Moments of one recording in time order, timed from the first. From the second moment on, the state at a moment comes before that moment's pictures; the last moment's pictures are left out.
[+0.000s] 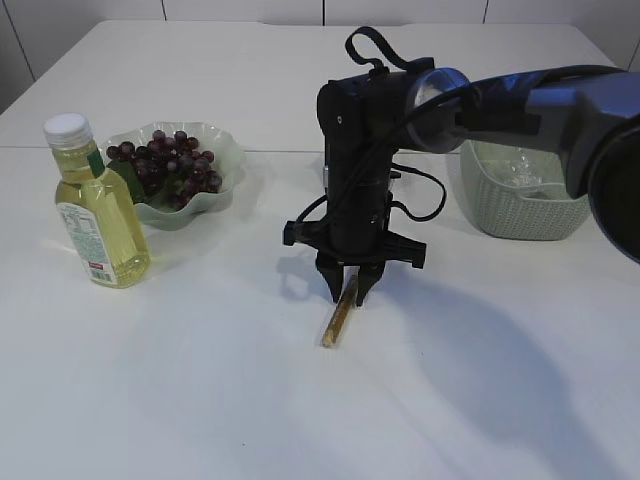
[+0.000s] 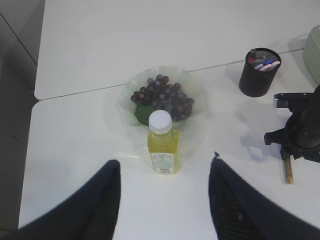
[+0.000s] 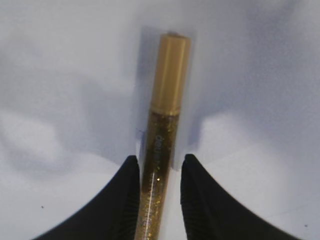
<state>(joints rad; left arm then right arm) -0.53 1.05 -1.59 0.32 1.27 -0.24 0.51 2.38 -1.94 0.06 1.22 0.75</state>
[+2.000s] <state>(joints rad) -0.53 1.05 -1.59 0.31 1.27 -0.24 0.51 2.39 -1.94 0.09 1.22 0.75</state>
